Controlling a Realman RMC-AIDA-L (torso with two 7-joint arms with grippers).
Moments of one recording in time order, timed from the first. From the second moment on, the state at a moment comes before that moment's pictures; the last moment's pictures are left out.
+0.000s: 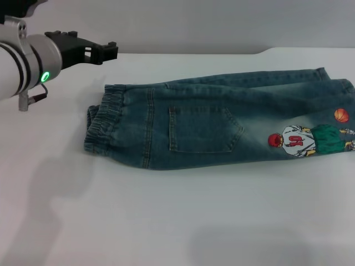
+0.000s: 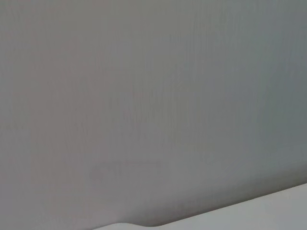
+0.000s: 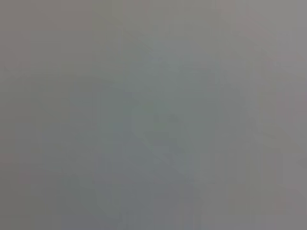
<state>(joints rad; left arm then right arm) -0.33 -2.06 -1.48 -1.51 2.85 -0.66 0.05 -0.11 2.08 1.40 1.50 -2.64 -0.13 -0.42</state>
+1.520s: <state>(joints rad) -0.53 -2.06 -1.53 -1.54 2.85 -1.42 0.11 0.08 2.08 1.09 0.98 -2.64 -0.53 -0.32</state>
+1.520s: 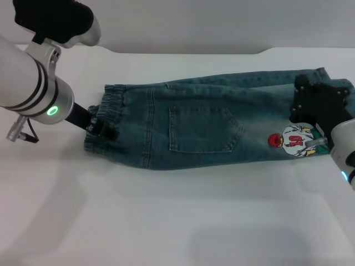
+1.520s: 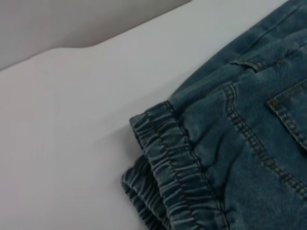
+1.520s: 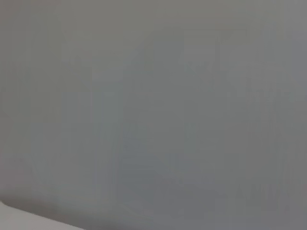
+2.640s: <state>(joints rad) -0.62 -2.06 -1.54 -1.26 2.86 -1.28 0.12 0.06 2.07 1.03 1.00 -2.65 -0.53 -0.33</state>
